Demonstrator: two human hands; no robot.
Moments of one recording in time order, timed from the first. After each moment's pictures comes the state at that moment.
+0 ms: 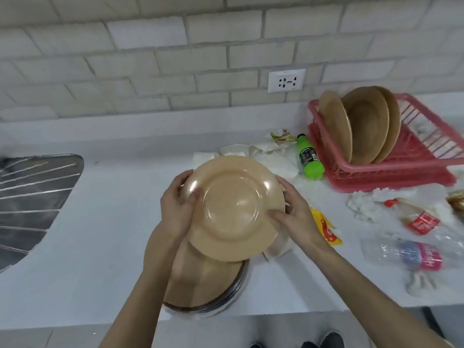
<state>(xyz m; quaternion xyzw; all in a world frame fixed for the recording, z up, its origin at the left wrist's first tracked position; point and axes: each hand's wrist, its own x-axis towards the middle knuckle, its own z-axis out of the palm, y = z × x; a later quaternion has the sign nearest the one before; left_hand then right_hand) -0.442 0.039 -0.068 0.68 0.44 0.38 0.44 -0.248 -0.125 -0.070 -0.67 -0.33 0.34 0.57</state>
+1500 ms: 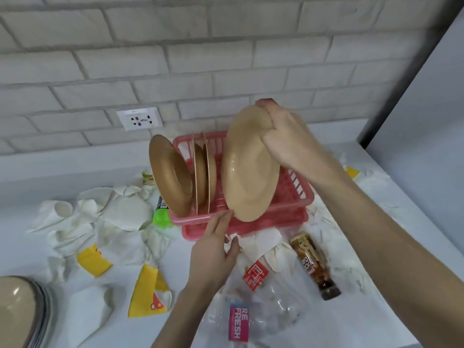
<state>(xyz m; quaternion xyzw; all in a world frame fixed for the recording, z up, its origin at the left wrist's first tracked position) -0.041 -0.203 -0.081 0.87 0.32 0.21 0.31 0.151 -0.231 0.111 -0.83 -0.45 0.07 0.33</state>
